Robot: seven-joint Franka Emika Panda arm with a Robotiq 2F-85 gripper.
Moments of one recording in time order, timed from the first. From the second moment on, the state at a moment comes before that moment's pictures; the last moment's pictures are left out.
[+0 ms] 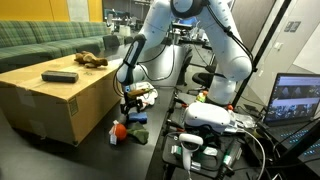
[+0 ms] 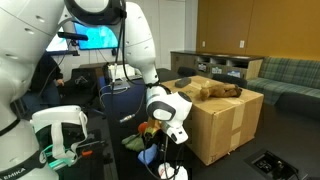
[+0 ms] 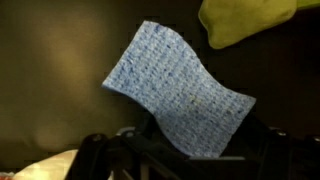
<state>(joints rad) -0.03 0.70 0.09 -2.17 0.34 2.51 0.21</state>
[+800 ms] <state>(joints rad) -0.03 0.64 0.09 -2.17 0.34 2.32 0.21</state>
